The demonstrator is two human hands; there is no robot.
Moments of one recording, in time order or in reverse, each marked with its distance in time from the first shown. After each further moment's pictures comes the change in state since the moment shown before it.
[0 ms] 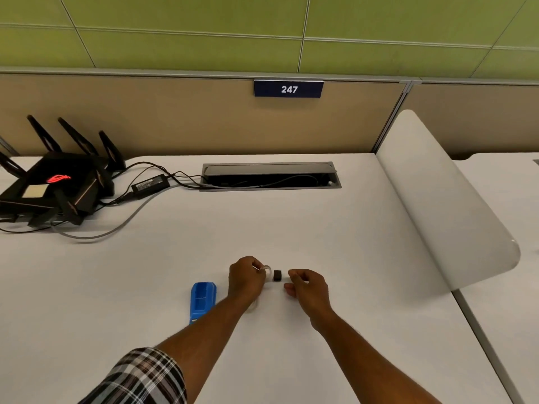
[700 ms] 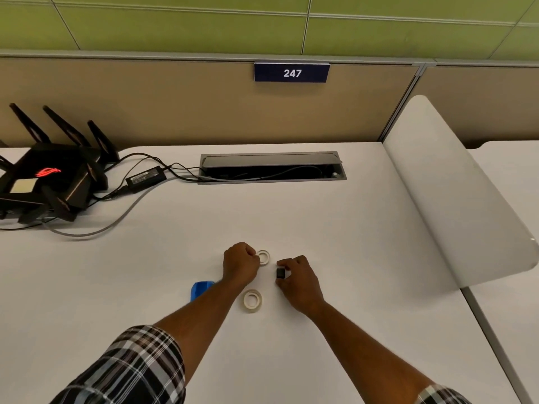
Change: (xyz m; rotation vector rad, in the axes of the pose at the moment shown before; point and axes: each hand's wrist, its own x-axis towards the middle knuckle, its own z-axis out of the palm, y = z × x) left_hand 0.046 -0.001 -0.007 0.094 -0.021 -0.022; right_hand 0.037 0.013 0.022 -0.776 -0.169 -0.330
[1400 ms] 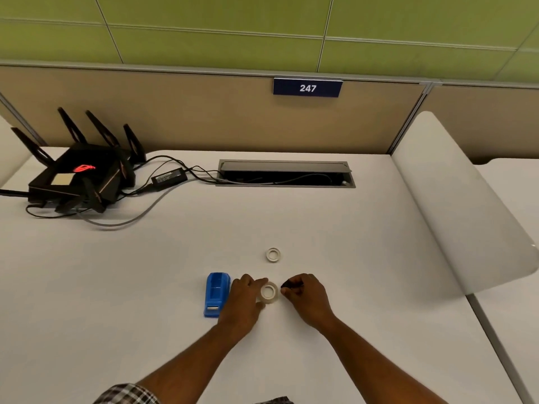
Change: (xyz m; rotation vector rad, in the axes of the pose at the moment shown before) left_hand -0.088 -0.073 -0.007 0.313 -0.136 0.320; right_hand -0.047 -0.004 0.006 0.185 0.004 0.044
